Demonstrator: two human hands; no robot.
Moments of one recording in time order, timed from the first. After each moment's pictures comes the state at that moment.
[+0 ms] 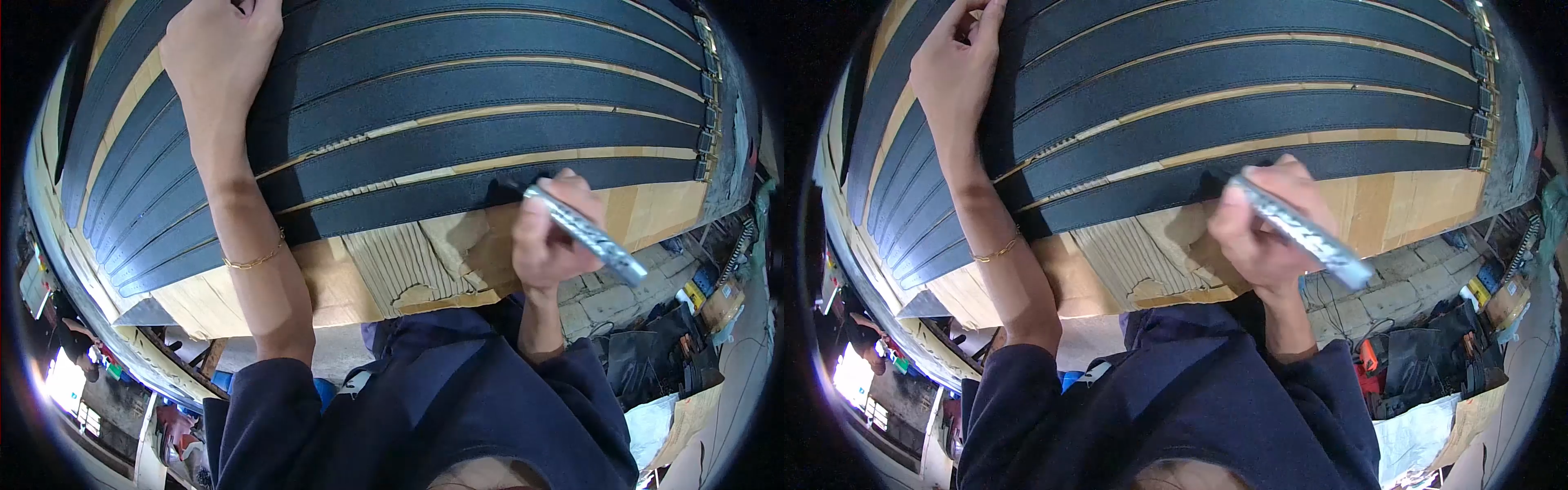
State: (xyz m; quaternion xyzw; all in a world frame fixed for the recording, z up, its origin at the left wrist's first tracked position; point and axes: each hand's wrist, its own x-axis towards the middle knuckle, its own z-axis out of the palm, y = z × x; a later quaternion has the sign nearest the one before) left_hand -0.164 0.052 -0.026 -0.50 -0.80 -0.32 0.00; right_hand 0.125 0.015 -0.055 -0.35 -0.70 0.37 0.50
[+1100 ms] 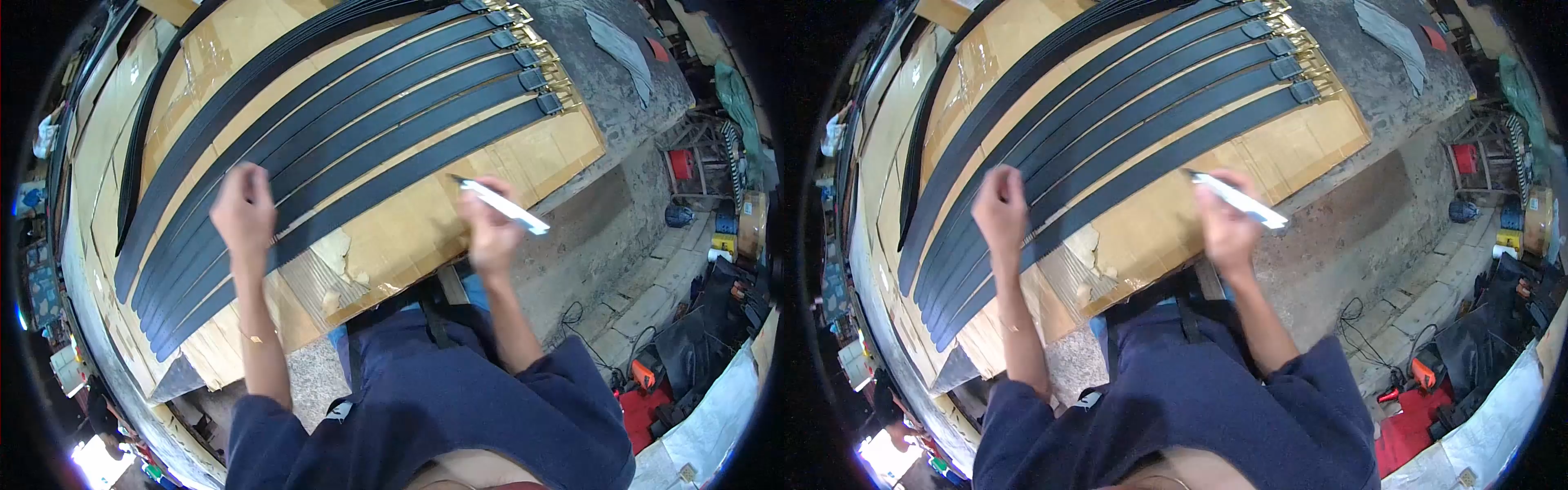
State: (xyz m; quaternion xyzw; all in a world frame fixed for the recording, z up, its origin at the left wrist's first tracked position) left_hand -0.067 -0.005 0.006 -0.57 -0.77 -0.29 0.02; right_hand 0.238 0.001 -0.034 -0.46 -0.43 0.49 0.60
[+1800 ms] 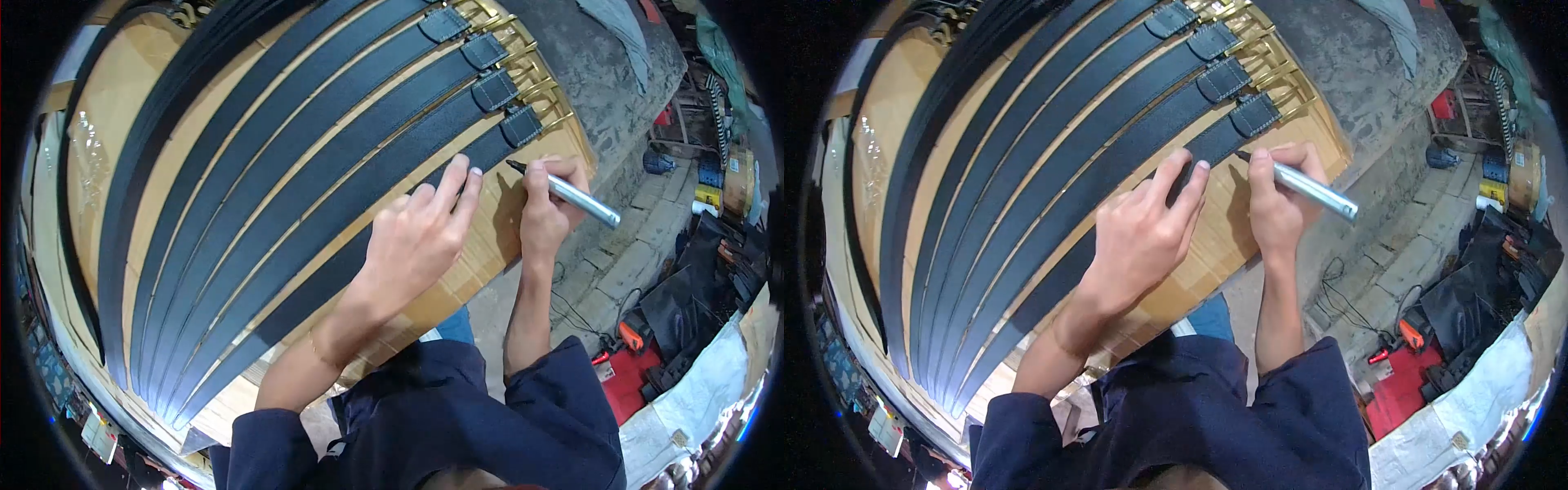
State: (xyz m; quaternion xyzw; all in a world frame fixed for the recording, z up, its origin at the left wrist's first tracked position) left_hand 0.176 0.122 -0.041 -0.84 -0.47 -0.23 -0.11; right_hand 0.342 0.132 -0.052 -0.62 -0.44 0.27 0.59
